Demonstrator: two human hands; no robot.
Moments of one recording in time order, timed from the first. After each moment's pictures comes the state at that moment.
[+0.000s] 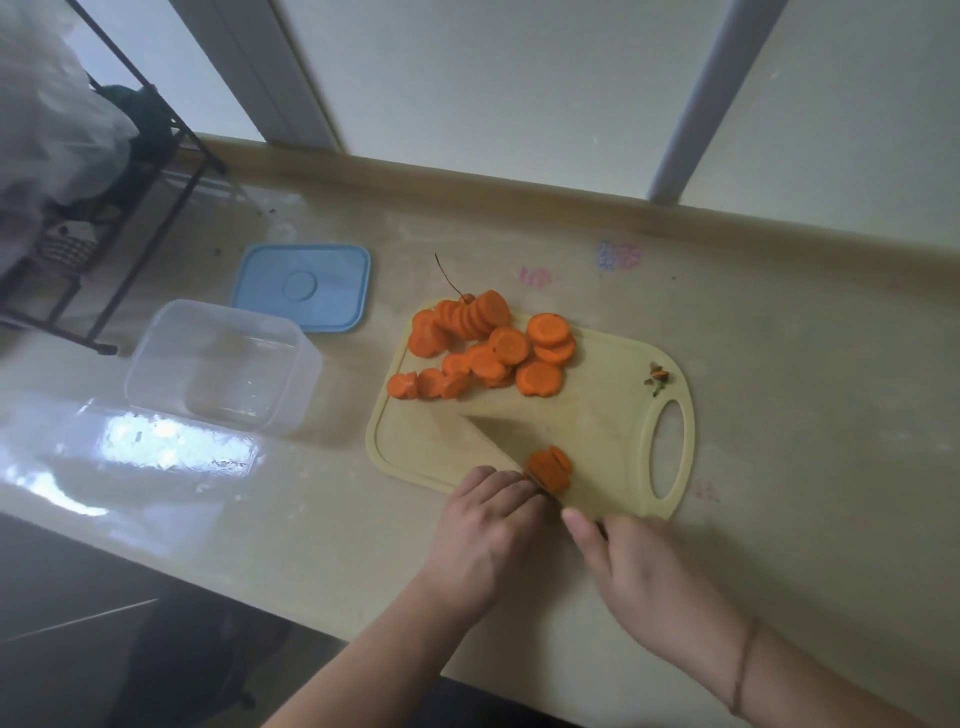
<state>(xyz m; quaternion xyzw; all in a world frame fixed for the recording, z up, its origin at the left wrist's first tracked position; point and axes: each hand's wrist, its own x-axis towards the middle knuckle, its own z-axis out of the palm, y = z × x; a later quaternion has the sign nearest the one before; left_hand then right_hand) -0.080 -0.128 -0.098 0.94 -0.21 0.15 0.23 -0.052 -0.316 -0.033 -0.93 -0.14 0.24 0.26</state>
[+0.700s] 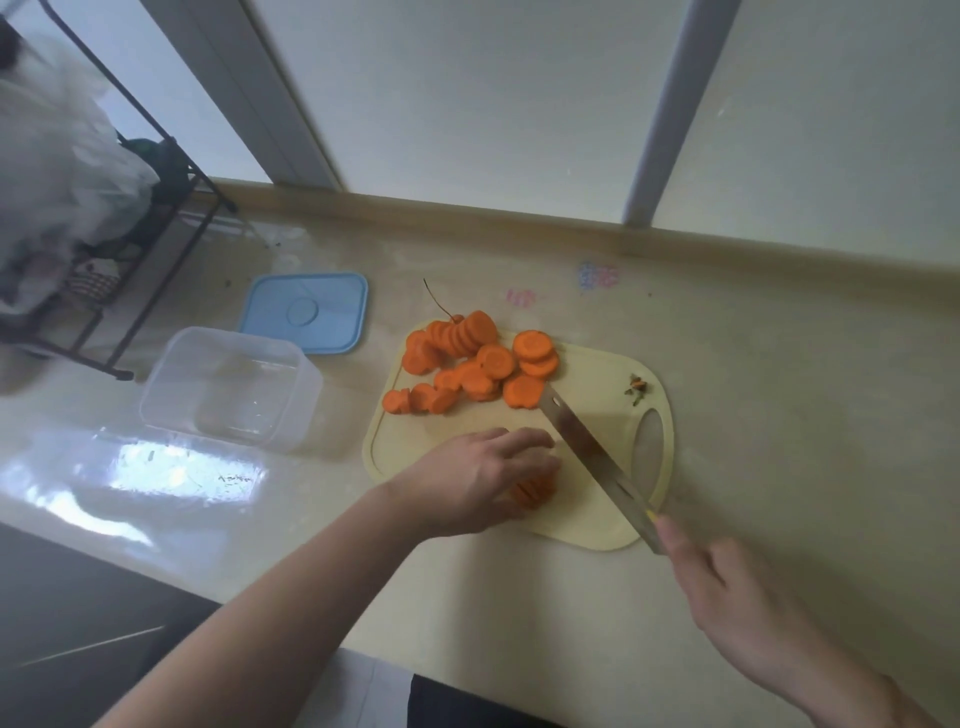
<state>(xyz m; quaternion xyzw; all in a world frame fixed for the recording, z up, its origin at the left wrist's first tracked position) -0.012 -0.097 -0.056 0.92 -0.33 -0.12 0.19 -0.053 -0.375 0.008 -0.90 0.02 0.27 0.34</state>
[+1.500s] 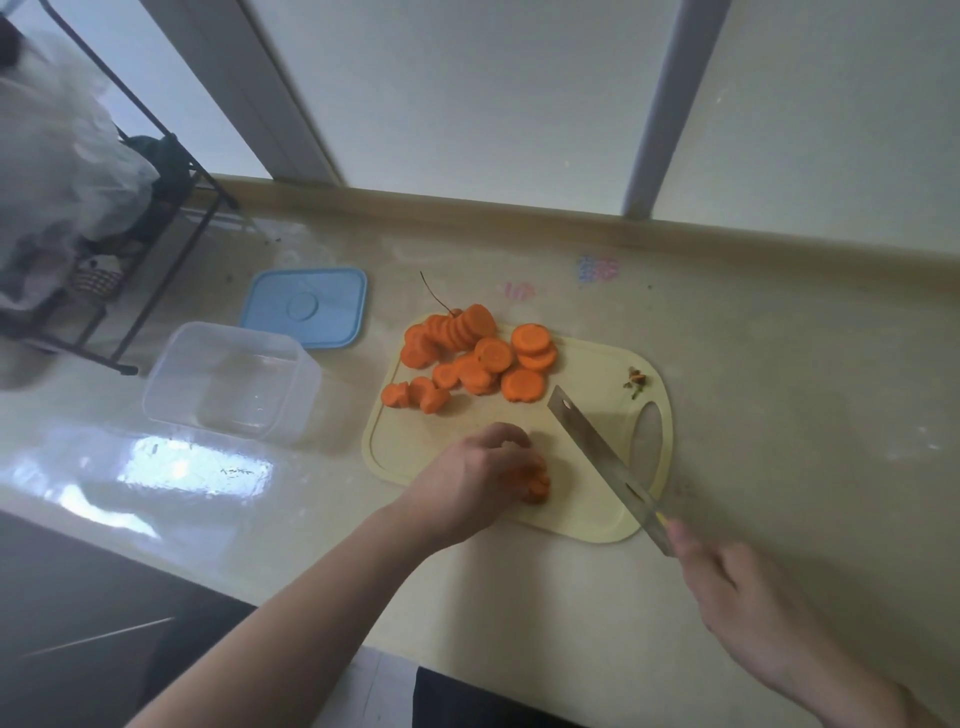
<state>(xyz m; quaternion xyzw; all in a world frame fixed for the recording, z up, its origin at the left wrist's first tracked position) -0.031 -0.113 -0.060 0.93 -0.14 -0.13 0.33 -0.059 -0.388 0.002 -0.90 0.04 0.26 0.34</state>
